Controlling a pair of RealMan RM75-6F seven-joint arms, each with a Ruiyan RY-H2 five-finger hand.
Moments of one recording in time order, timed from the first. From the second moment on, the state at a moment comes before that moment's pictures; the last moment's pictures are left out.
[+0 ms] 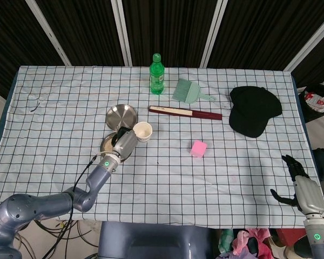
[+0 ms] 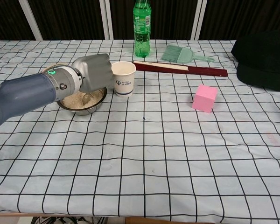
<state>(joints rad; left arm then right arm) -1.09 -1.79 0.03 -1.08 0.90 0.93 1.58 0.12 -1.06 0.09 -1.76 -1.31 1.28 0.15</state>
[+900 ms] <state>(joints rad) -0.98 -1.73 -0.03 -1.14 0.87 1.03 1.33 0.12 -1.06 0.09 -1.76 -1.31 1.29 0.15</state>
